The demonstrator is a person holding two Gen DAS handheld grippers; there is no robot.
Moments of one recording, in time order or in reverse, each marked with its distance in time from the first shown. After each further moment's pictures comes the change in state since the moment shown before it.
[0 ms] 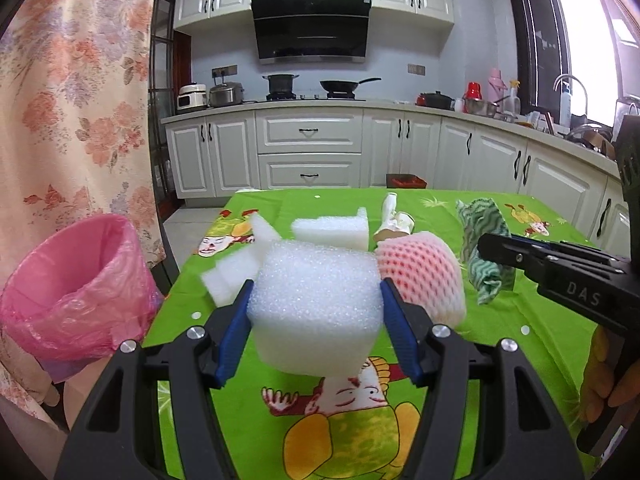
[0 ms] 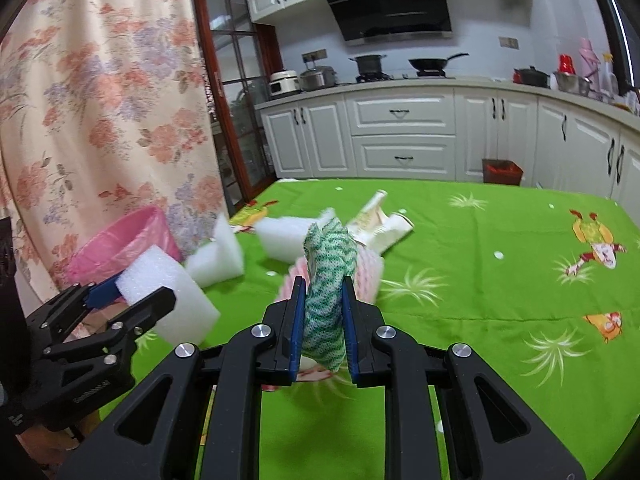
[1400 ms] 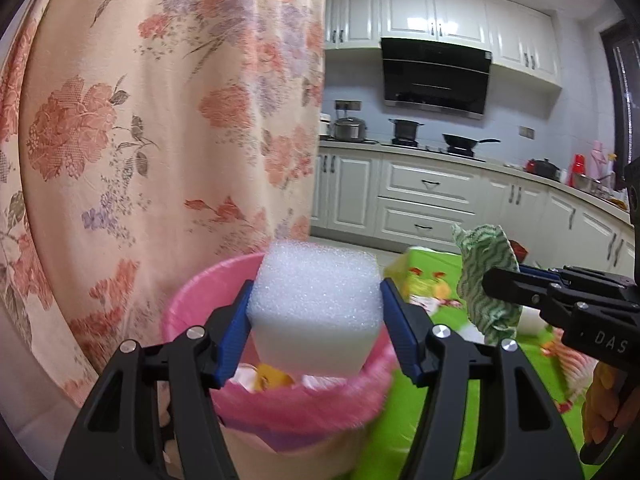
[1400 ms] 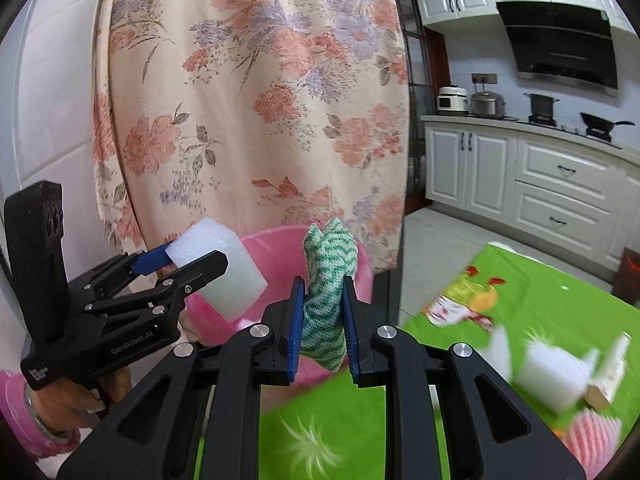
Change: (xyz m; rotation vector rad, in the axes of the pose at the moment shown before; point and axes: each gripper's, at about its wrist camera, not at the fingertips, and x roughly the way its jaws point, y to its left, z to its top) left arm -0.059 0.229 0.029 -0.207 -0.135 0.337; right arm 0.092 0.217 0.069 -0.294 -0.002 0.471
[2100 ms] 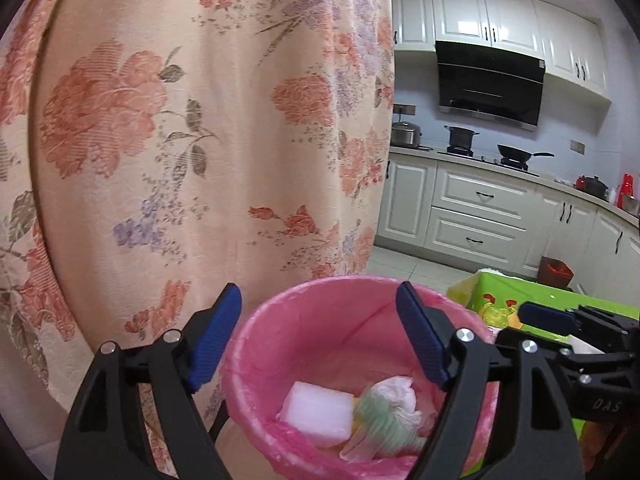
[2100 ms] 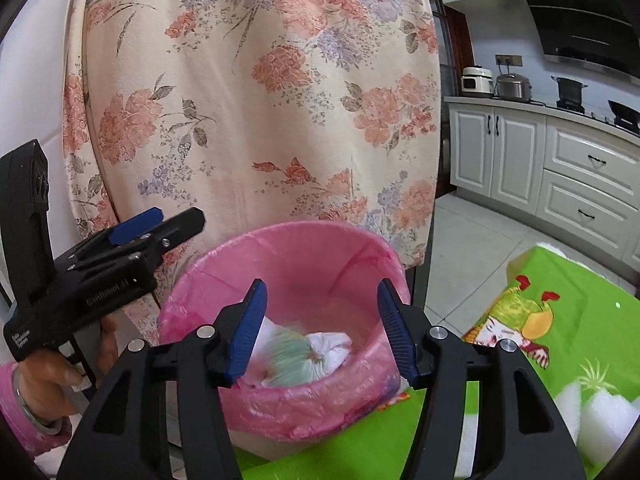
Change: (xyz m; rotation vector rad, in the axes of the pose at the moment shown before) left arm 0.042 0.053 0.016 -0.067 -0.007 0.171; right arm 0.080 -0.003 0.007 -0.008 0.066 0.065
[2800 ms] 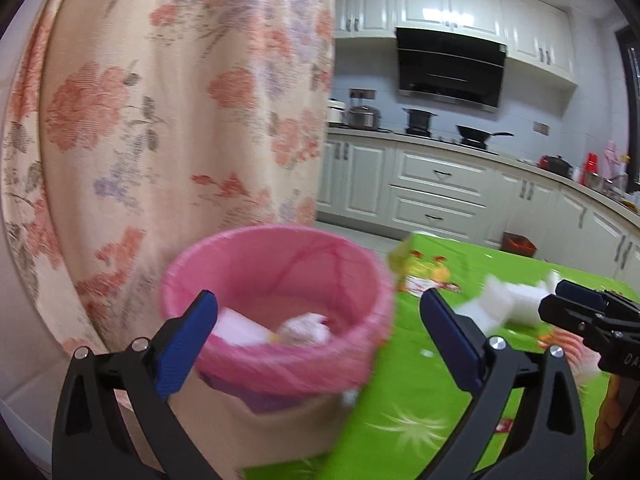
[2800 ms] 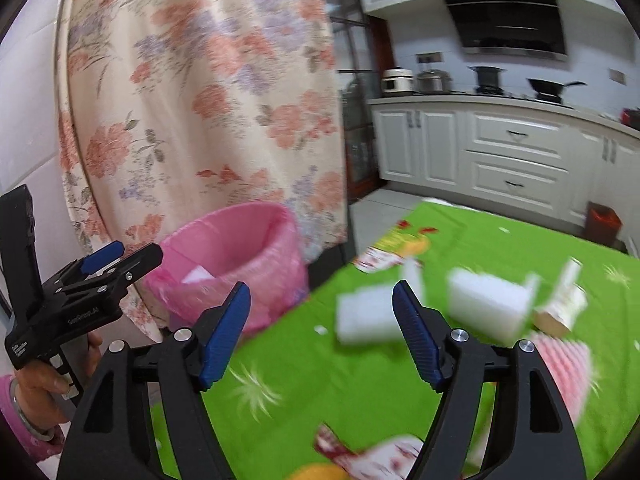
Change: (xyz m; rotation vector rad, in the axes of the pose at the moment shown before) left arm -0.076 -0.078 -0.047 0.047 0.054 -0.136; right arm -0.141 -0.039 -0.071 0.142 -0.051 -0.224
